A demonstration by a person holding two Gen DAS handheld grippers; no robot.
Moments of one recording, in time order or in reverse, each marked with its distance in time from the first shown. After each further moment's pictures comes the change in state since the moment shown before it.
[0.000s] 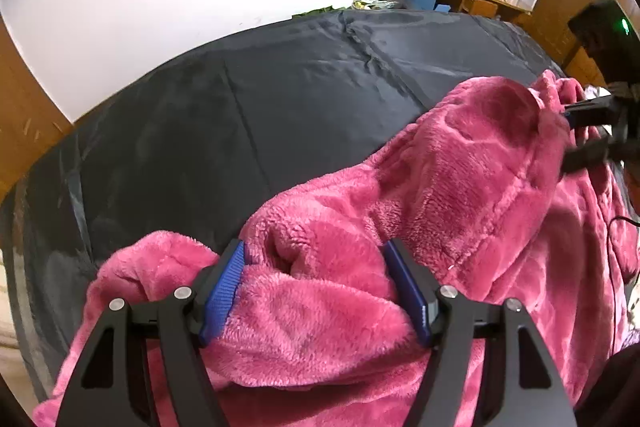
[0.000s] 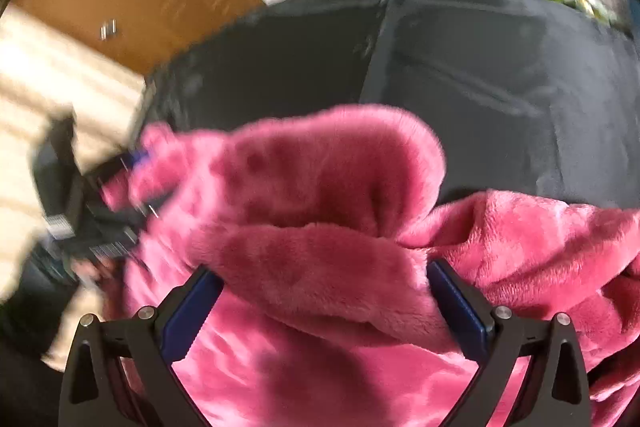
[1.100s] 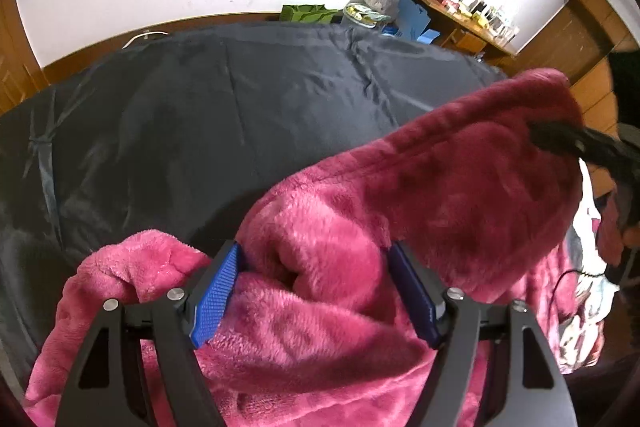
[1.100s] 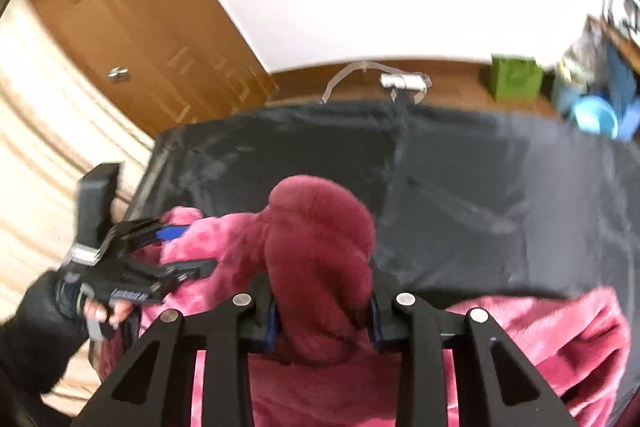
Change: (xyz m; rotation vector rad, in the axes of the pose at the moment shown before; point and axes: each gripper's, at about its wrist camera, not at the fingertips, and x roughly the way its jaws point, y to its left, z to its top) left arm -0.002 0.045 0.022 -0.180 0.030 -0.239; right arm -0.043 0.091 0.018 -0.179 -0.270 -0.145
